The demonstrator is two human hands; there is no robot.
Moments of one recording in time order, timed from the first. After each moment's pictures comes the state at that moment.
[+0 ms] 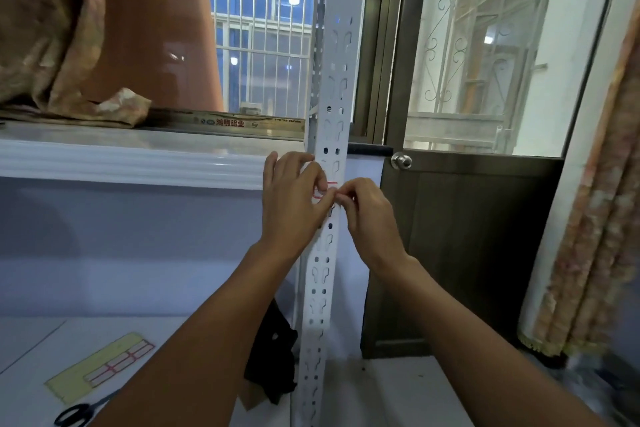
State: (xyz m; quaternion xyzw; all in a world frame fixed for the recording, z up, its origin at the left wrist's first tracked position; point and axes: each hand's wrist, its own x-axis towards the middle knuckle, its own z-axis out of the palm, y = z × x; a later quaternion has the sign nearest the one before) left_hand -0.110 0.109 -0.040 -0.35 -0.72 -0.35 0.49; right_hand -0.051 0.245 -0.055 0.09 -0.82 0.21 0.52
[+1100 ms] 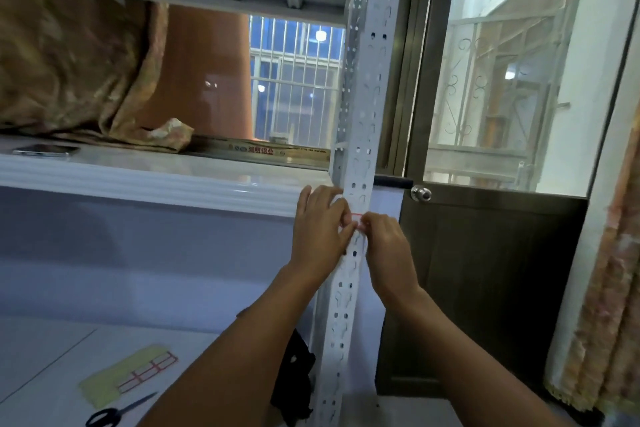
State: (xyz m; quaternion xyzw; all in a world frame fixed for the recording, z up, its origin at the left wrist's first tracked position) left_hand -0.098 0.097 -0.034 -0.36 -0.74 -0.35 0.44; right_hand -0.044 0.229 -0.059 0.06 -0.84 0.10 0.54
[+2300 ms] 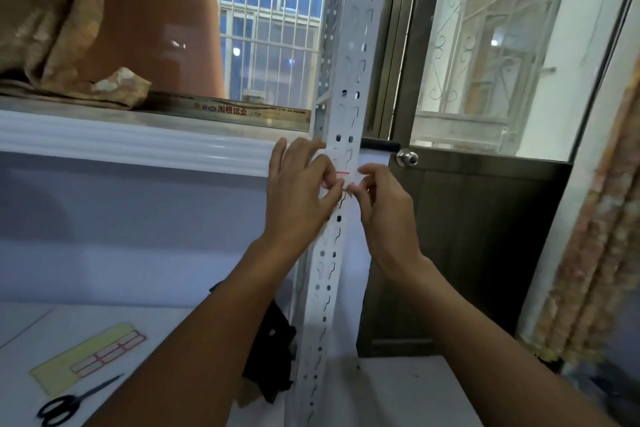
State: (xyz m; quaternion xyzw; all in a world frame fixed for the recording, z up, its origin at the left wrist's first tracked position) left_hand -0.113 0.106 -0.047 -0.36 -0.70 -0.37 0.49; right_hand -0.047 0.239 -0.056 0.04 -0.81 0.22 0.54
